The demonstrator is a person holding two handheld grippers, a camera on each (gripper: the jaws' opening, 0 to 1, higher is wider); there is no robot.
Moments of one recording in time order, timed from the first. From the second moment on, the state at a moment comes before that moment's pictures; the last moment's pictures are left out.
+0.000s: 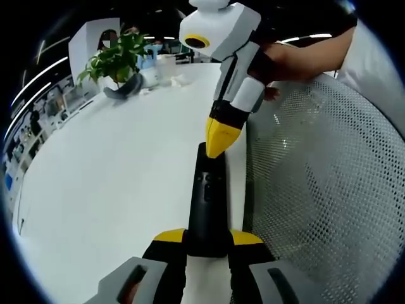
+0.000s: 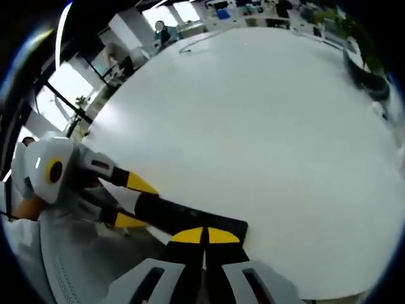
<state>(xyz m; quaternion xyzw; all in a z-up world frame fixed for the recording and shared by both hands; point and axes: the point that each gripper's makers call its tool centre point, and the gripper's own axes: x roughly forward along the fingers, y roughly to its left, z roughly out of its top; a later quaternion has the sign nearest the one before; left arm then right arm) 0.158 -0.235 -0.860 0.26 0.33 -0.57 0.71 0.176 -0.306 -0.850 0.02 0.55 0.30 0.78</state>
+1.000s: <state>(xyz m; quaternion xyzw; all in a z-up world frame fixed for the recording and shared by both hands) 0.158 -0.235 -0.860 0.26 0.33 -0.57 0.71 0.176 -0.307 -0.849 0.04 0.55 0.30 0.78</state>
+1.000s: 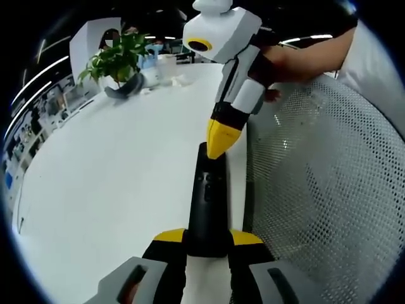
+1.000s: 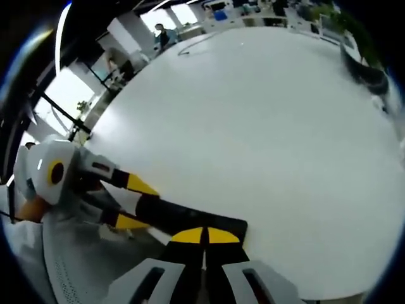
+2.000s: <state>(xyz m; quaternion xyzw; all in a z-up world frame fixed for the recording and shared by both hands) 0.158 -0.237 -0.860 0.26 0.33 -0.57 0.71 0.189 -0.303 -0.851 0.05 0.54 0.28 0.79</state>
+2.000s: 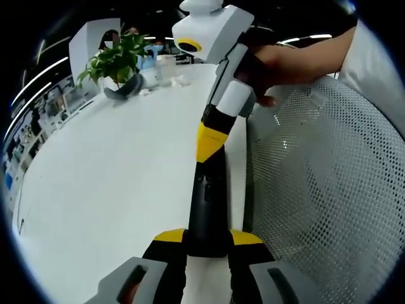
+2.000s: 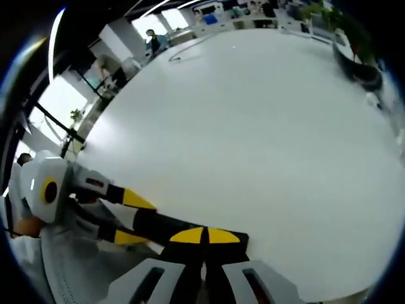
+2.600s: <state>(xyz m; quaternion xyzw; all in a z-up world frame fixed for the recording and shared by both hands) 0.158 -0.237 -0.860 0.26 0.33 -0.57 0.71 0.192 -0.300 -0.855 -0.01 0.55 0.28 0.78</state>
